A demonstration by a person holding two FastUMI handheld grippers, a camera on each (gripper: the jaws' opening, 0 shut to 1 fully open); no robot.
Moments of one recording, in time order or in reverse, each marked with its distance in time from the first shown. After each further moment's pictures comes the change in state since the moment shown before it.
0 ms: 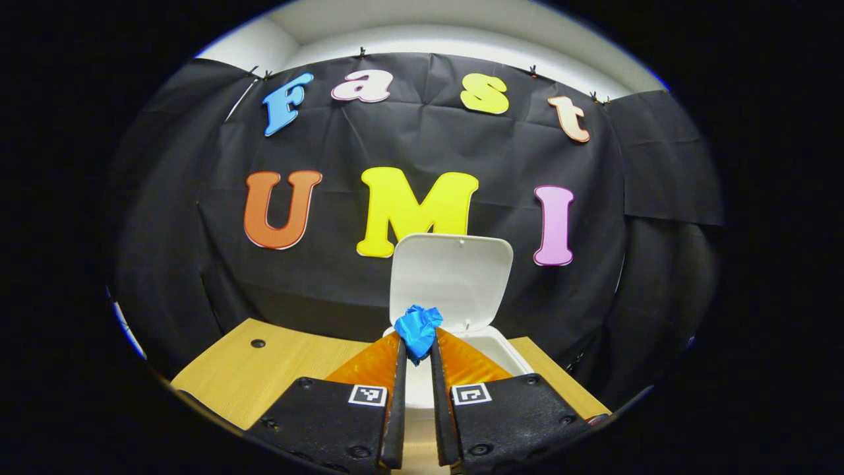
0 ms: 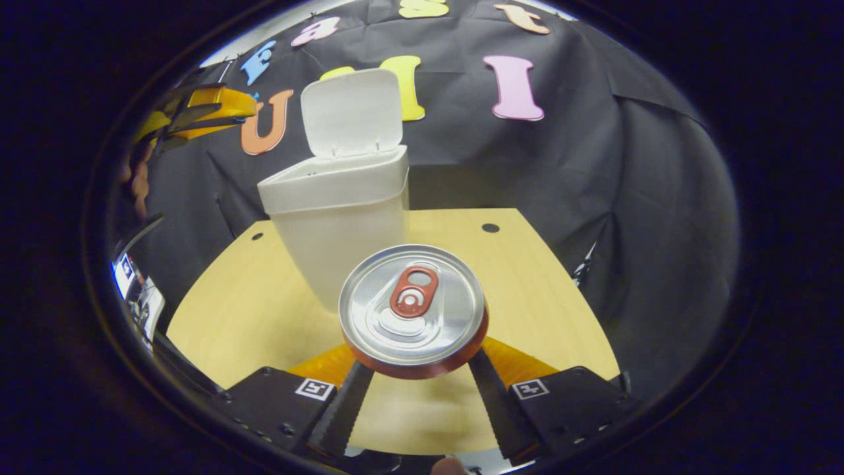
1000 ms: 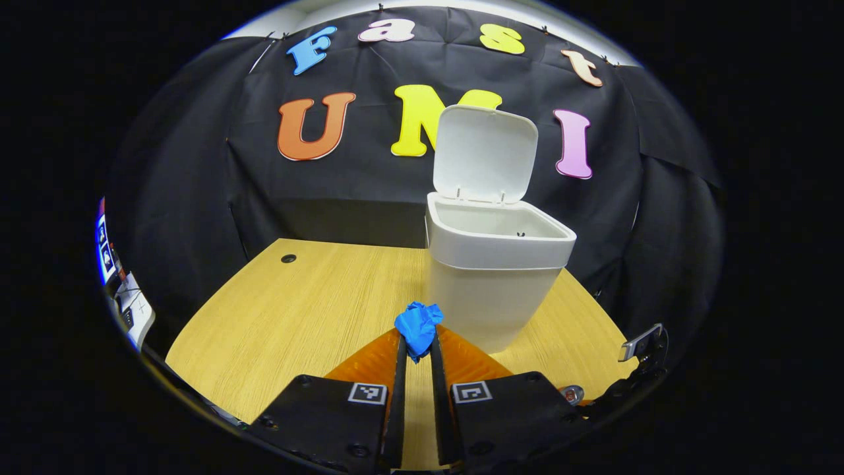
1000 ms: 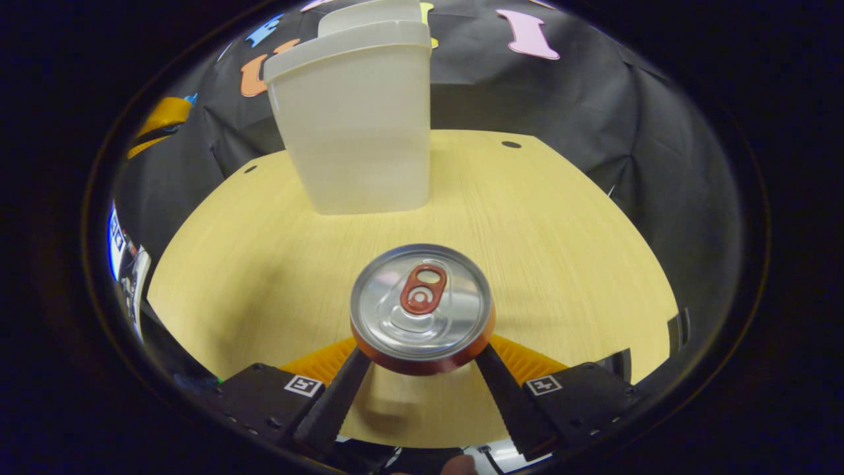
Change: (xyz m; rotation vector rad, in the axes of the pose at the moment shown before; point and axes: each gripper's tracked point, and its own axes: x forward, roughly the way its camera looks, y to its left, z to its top) left arm -0.113 0.048 -0.180 -0.028 0.344 0.106; right arm 0.073 0.031 -0.170 -0.027 0.247 -0.005
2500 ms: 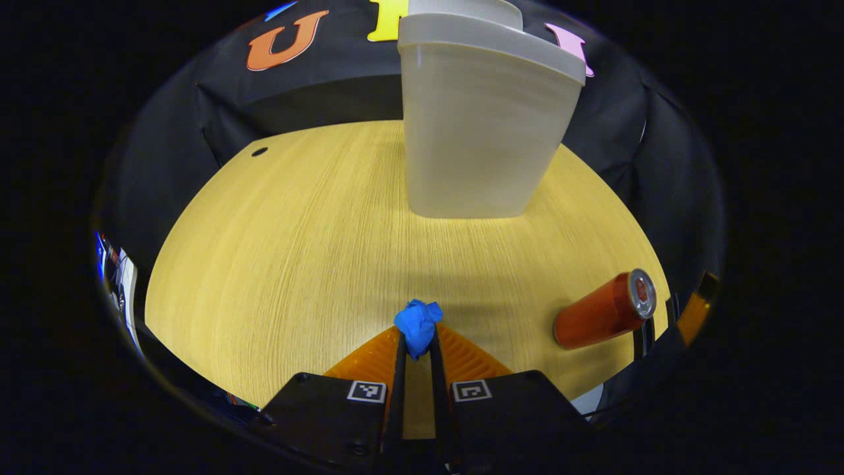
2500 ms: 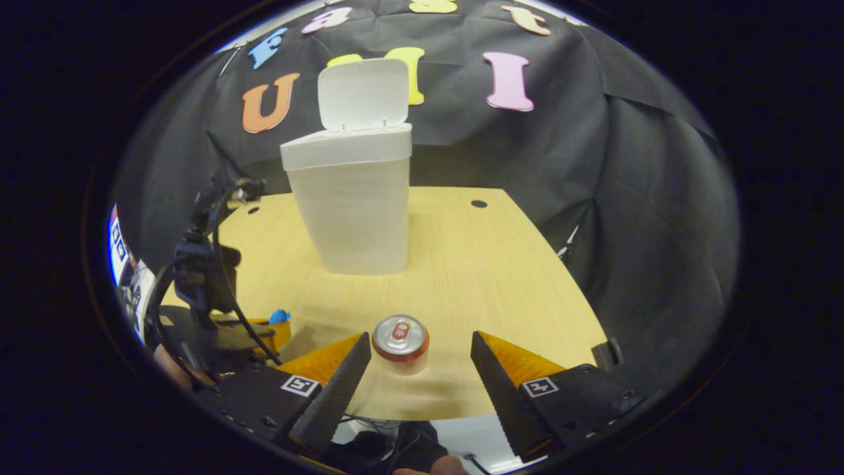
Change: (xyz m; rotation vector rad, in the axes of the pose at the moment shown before) left arm -0.007 -0.006 -0.191 0.057 0.426 -0.028; right arm -0.129 -0.016 0.051 0.027 -0.151 -0.071
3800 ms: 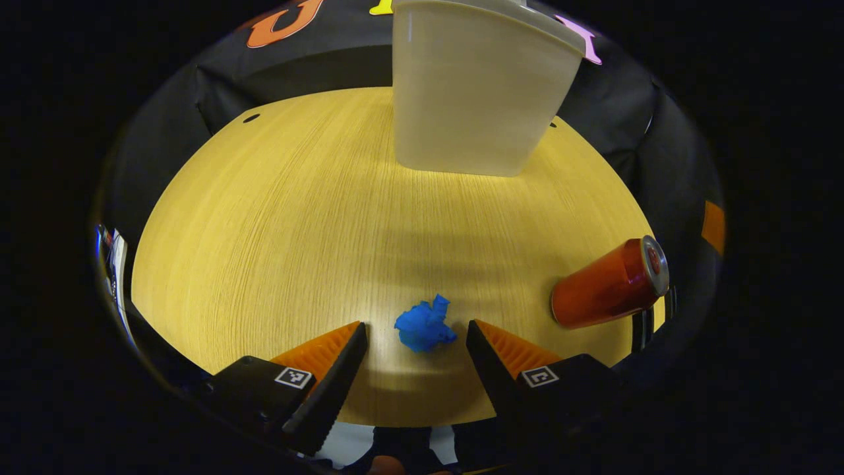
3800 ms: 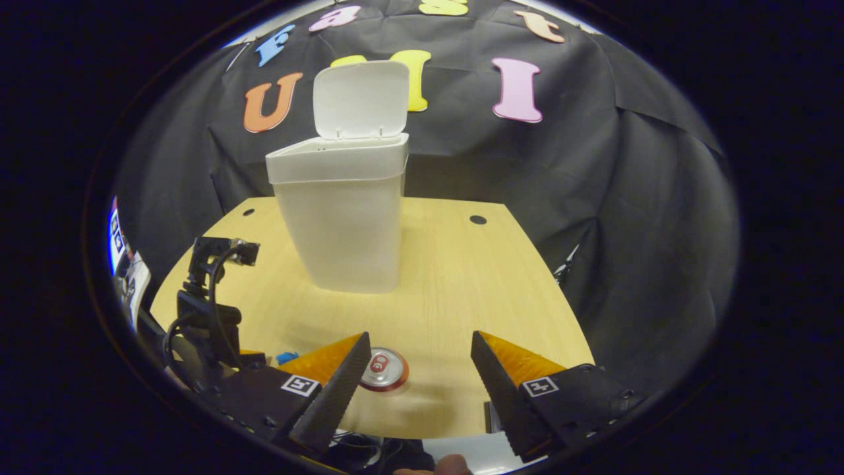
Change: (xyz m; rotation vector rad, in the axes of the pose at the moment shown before) left arm 0.016 -0.024 -0.088 -0.053 0.188 -0.027; right arm 0.018 -0.012 0.050 -0.108 -0.061 -0.011
